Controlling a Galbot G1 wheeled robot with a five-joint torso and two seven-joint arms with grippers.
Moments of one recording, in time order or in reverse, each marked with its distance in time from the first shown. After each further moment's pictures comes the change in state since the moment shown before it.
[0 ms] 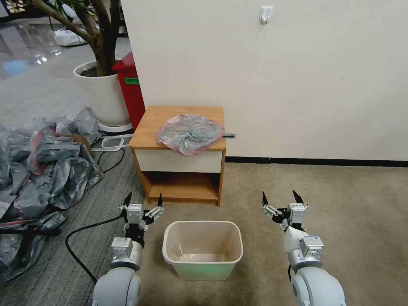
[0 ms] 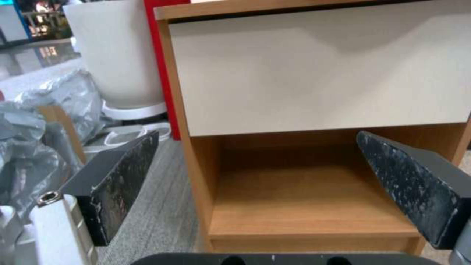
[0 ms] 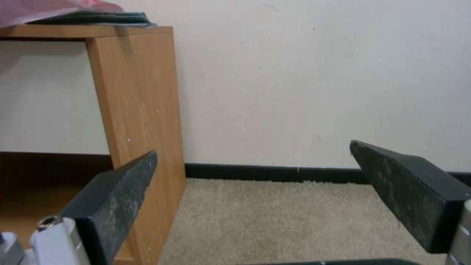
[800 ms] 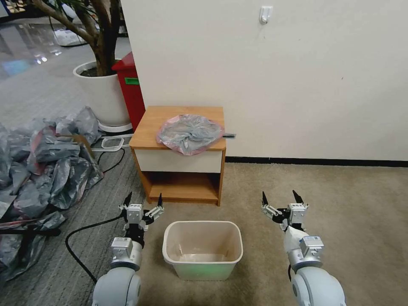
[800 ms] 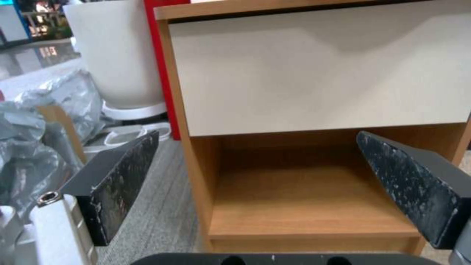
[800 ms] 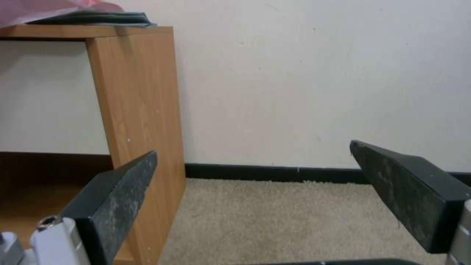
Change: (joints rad) left arm 0.000 0.000 0.000 0.000 0.000 0.000 0.000; right arm 0.000 0.000 0.000 0.000 0.000 0.000 0.000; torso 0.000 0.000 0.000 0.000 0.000
